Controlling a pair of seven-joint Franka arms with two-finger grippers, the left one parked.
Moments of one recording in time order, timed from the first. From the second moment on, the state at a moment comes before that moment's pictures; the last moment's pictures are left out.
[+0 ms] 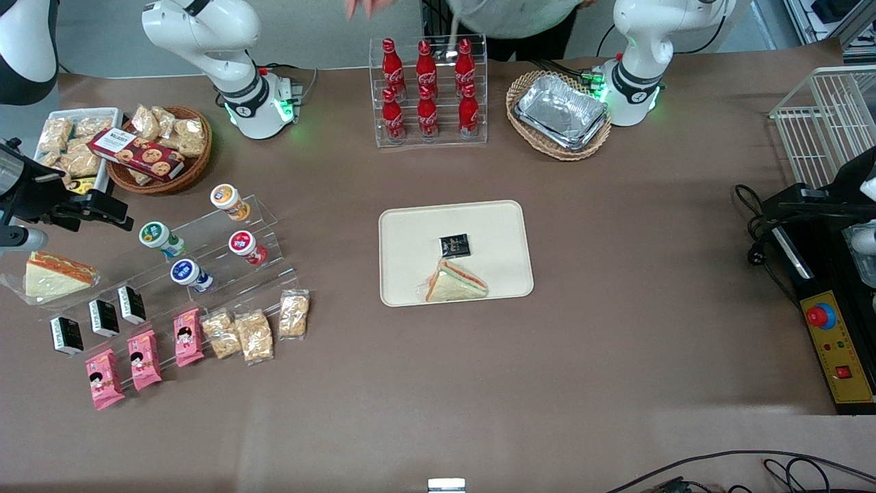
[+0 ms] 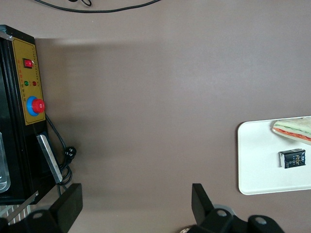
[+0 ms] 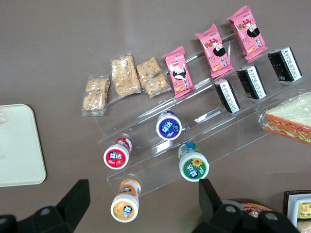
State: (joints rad) arm -0.04 -0.04 -0.02 -1.69 0.04 1.62 -0.01
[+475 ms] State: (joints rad) arm -0.04 -0.04 -0.02 -1.69 0.04 1.62 -0.02
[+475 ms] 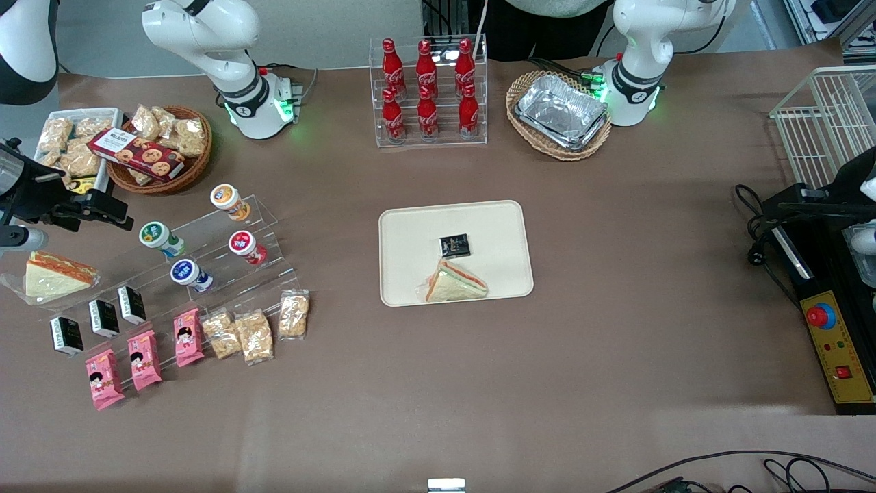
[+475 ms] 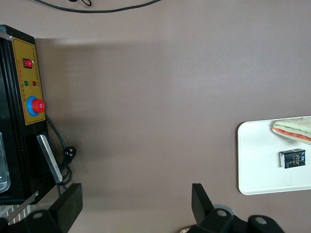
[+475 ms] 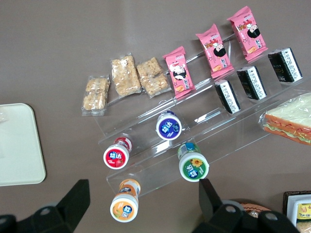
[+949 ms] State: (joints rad) arm -0.08 -0.04 -0.03 -1.69 0.04 1.62 -0.06
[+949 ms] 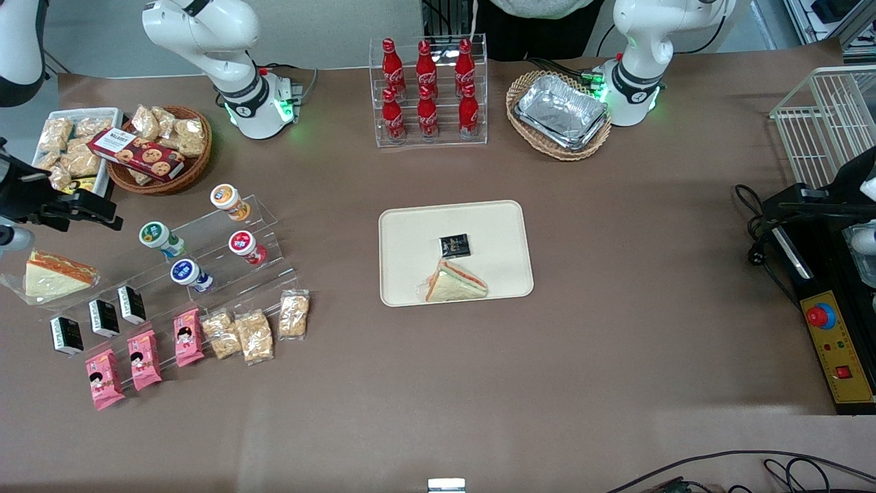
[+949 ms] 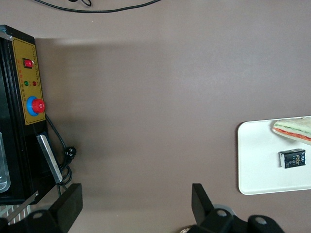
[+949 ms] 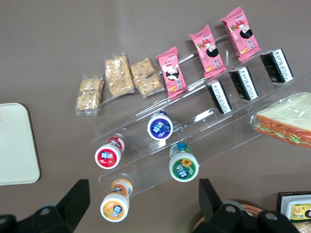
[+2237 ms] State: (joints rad) arm -0.34 -0.13 -0.01 -1.85 0.04 1.65 -0.42
